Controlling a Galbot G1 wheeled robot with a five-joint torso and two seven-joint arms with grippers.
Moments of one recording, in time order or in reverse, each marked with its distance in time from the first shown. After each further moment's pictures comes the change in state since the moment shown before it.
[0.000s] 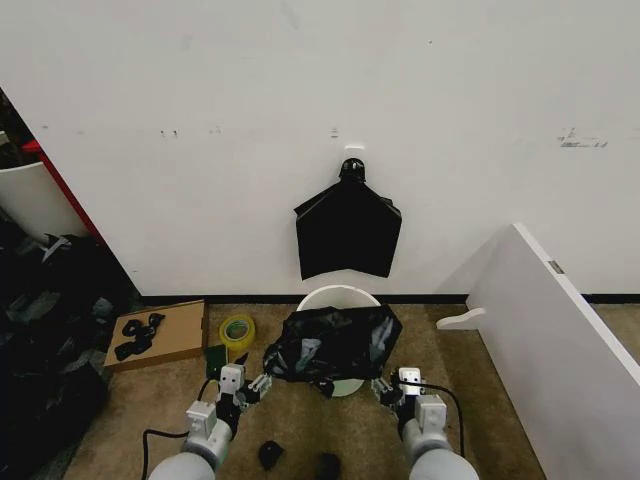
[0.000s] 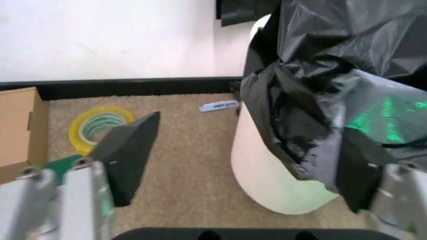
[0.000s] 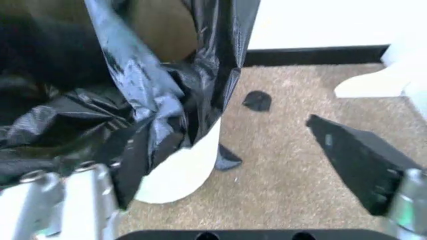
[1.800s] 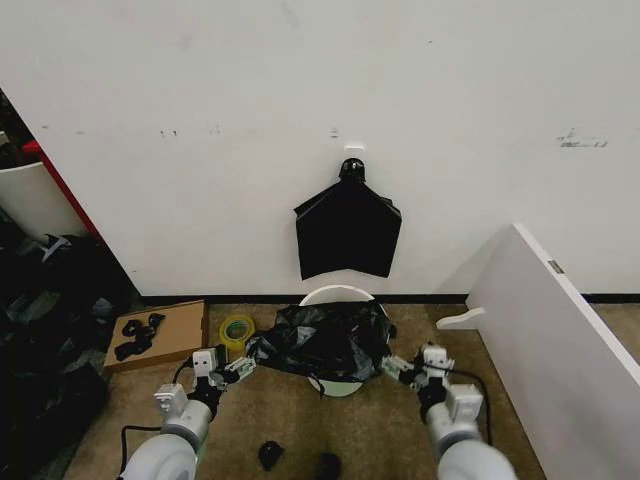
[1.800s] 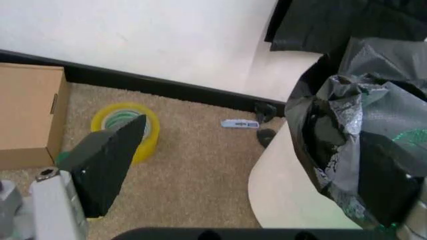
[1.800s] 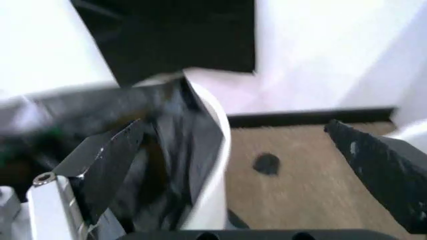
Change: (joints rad) left arm -0.054 0.014 -0.102 0.069 -0.266 -0.022 0.053; right arm 0.052 -0.107 0.188 0.109 0.185 -0.013 -0.183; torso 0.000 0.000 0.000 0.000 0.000
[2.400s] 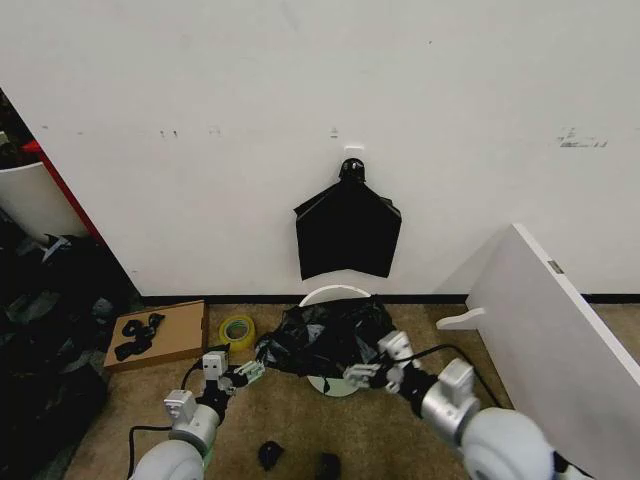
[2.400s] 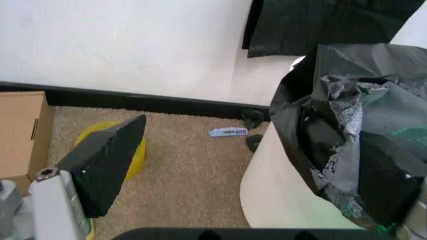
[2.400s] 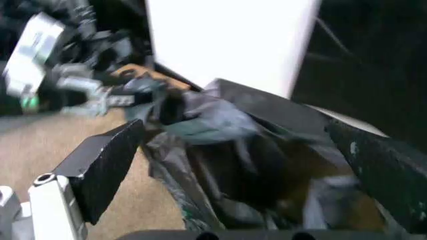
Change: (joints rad) left arm -0.009 -0.028 0.018 0.013 0.110 -0.024 0.037; right arm 0.144 -0.139 -0.187 -0.033 -0.314 0.055 -0.538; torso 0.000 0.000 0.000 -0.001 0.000
